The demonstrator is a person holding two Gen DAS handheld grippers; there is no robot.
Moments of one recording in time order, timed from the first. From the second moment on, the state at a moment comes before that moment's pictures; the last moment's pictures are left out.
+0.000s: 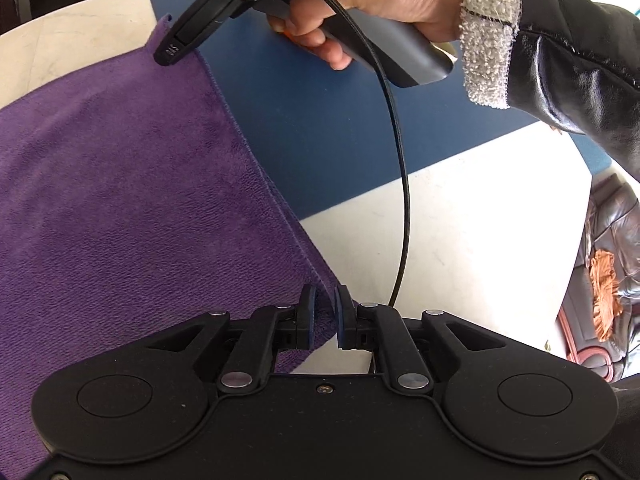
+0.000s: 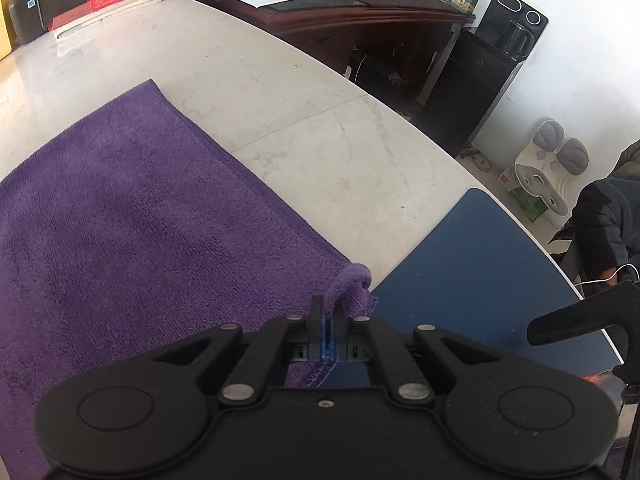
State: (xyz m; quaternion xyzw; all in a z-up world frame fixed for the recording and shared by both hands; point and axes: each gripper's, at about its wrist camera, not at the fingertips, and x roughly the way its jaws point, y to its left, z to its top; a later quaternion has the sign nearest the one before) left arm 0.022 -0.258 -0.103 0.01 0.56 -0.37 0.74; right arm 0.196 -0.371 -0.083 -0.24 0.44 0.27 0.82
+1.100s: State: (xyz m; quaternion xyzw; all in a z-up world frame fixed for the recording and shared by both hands) left arm 0.052 -0.092 -0.083 0.05 0.48 -0.18 0.86; right arm 0.064 -0.293 -0.078 -0.11 0.42 0.22 0.87
